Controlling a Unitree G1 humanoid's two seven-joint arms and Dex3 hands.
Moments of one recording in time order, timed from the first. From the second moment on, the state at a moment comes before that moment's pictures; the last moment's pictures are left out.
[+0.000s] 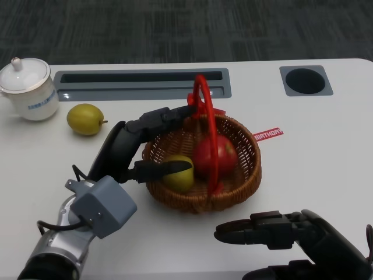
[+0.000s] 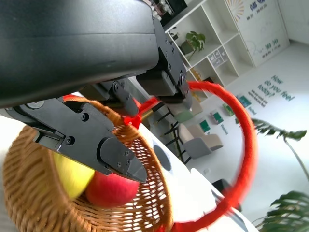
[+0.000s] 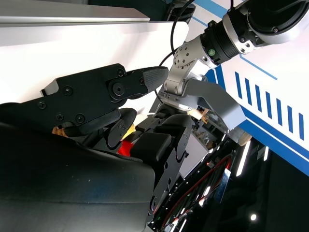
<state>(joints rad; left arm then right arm) -0.53 0.10 -0.13 0.94 0.28 -0.91 0.04 0.03 -0.21 0.23 0.24 0.01 -1.01 0.40</state>
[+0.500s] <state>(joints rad) -0.36 0.16 -0.11 0.67 0.16 -0.96 -0.06 -0.03 -0.29 0.19 0.23 0.03 -1.05 0.40</state>
